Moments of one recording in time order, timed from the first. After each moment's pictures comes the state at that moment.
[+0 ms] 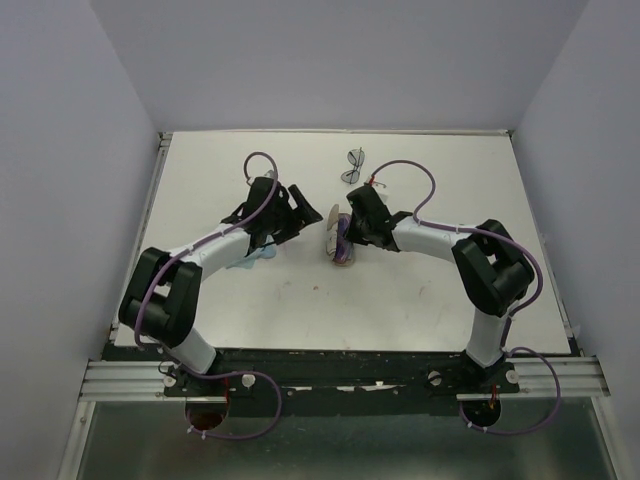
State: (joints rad) left arm -0.41 1.57 0.91 0.01 0.19 -0.92; right arm 0.65 1.87 1.15 -0.12 0.21 0.75
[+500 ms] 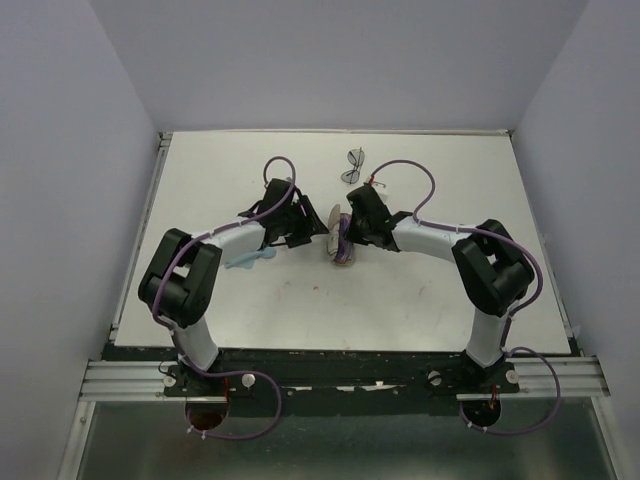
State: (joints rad) left arm -0.45 1.74 1.00 -0.04 0.24 -0.88; right arm 0.65 1.87 1.15 -0.12 0.21 0.74
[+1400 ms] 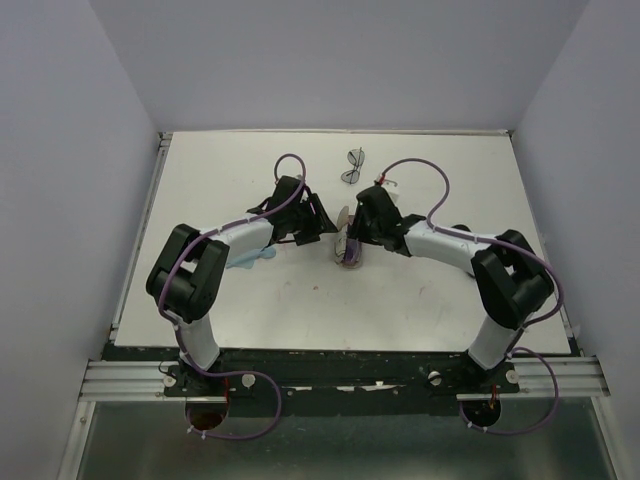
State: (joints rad) left arm -0.49 1.79 1.07 -0.05 0.26 -0.87; right arm 0.65 1.76 1.07 -0.12 0.25 0.73
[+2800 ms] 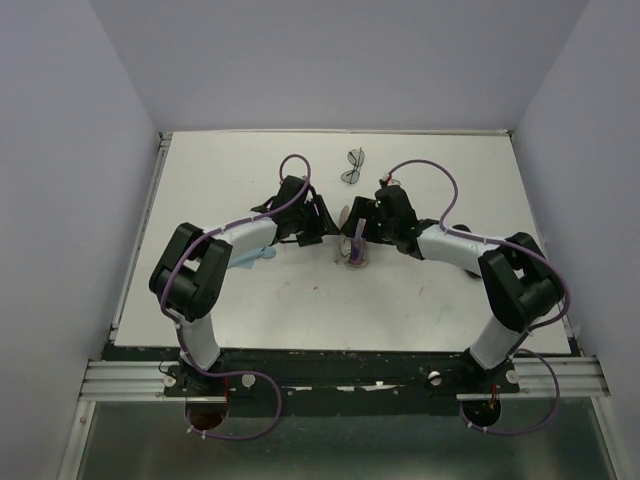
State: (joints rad) left arm -0.51 1.81 1.10 -0.09 0.26 -0.86; right arm 0.56 1.70 0.95 0.05 0.03 0.62
